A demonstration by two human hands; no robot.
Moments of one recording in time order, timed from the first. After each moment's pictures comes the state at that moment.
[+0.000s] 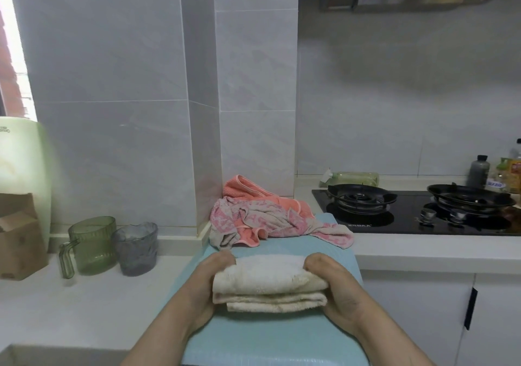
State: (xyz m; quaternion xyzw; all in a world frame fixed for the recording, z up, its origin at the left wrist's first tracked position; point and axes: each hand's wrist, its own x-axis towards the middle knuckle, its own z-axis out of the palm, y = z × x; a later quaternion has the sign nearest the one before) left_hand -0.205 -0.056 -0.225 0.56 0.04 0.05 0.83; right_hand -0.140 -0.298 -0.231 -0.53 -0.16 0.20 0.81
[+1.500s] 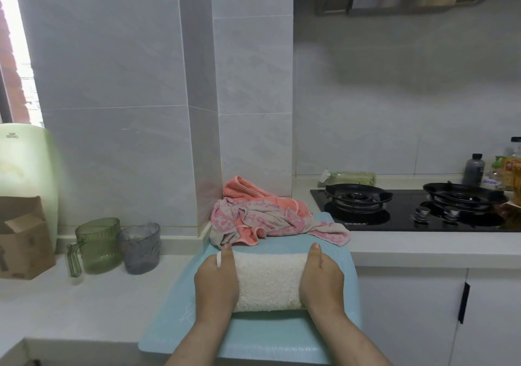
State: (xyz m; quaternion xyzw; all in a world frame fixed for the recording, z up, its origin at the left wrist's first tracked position) left_hand -0.205 -0.107 -0.229 0.74 0.24 0.38 0.51; right_hand -0.162 -0.263 -0.227 -0.79 -0.01 -0.21 0.58
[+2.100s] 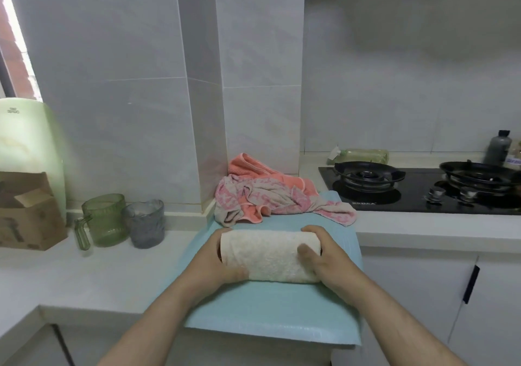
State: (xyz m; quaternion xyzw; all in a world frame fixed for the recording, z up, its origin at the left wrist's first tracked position) left_hand -0.222 -0.069 -0.228 0.82 0.04 0.12 0.55; right_hand -0.142 -0.306 -0.227 -0.81 -0.24 0.05 0.54
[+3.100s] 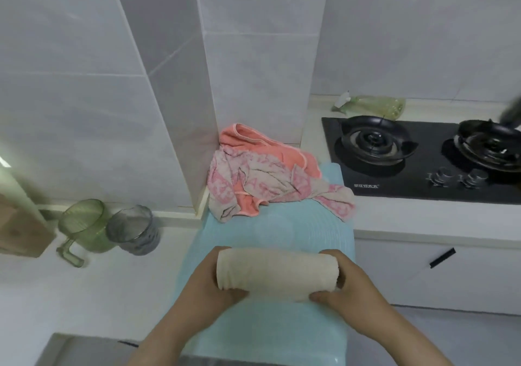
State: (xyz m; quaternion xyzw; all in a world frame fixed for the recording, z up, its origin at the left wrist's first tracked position) left_hand -0.217 -0.065 -0.133 0.83 0.15 -0.03 0.53; right_hand -0.143 -0.326 -0.123 -0.83 -0.09 0.25 0.50
